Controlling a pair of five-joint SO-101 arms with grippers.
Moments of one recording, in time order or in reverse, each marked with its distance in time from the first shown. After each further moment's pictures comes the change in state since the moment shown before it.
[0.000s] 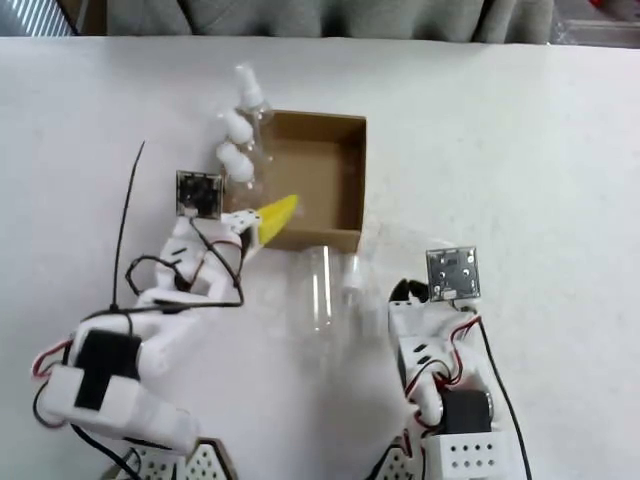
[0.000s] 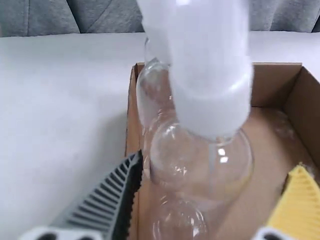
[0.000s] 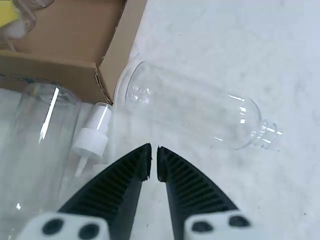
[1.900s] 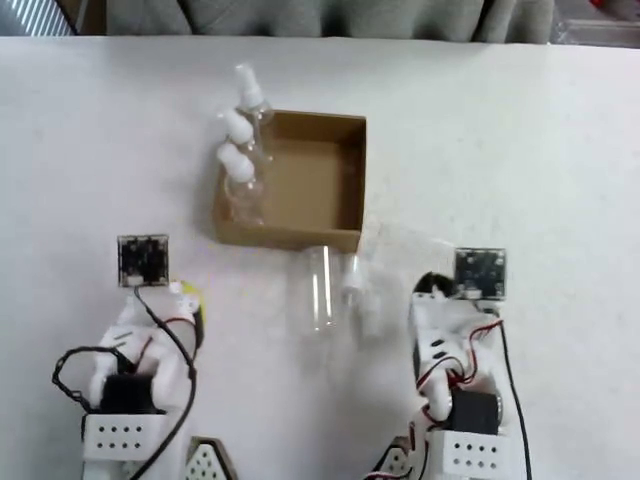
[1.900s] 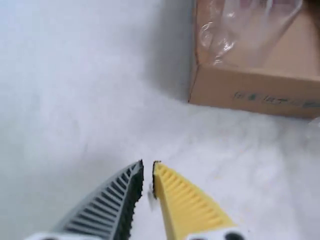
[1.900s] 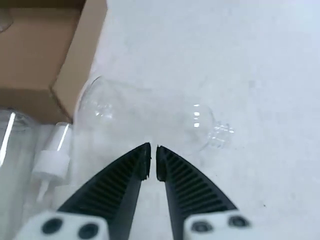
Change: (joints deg) left arm -9.5 -92.7 25.6 91.9 0.0; right arm 9.4 0.0 0.0 -3.8 0.0
